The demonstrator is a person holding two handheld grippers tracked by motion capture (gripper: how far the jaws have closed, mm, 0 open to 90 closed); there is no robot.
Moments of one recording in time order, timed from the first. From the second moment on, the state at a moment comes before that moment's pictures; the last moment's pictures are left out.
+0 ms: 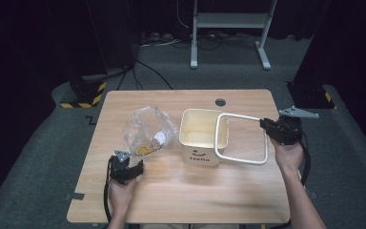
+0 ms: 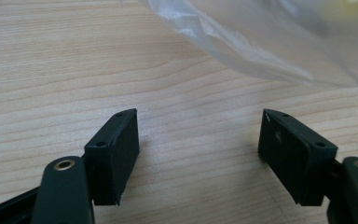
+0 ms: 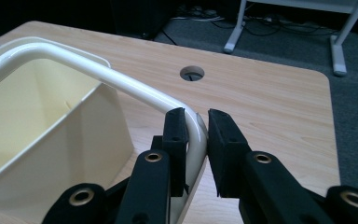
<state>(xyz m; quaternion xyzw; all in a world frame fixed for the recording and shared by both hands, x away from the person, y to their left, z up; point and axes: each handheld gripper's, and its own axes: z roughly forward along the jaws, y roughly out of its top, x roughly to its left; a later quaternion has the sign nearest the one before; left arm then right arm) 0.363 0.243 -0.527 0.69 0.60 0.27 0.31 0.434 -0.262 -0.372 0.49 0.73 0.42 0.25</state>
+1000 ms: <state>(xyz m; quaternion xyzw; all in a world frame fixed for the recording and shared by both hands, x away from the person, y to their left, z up) 0.363 0.244 -0.527 0.69 0.60 0.27 0.31 0.447 -0.224 -0.369 0.46 0.75 0.40 0.24</state>
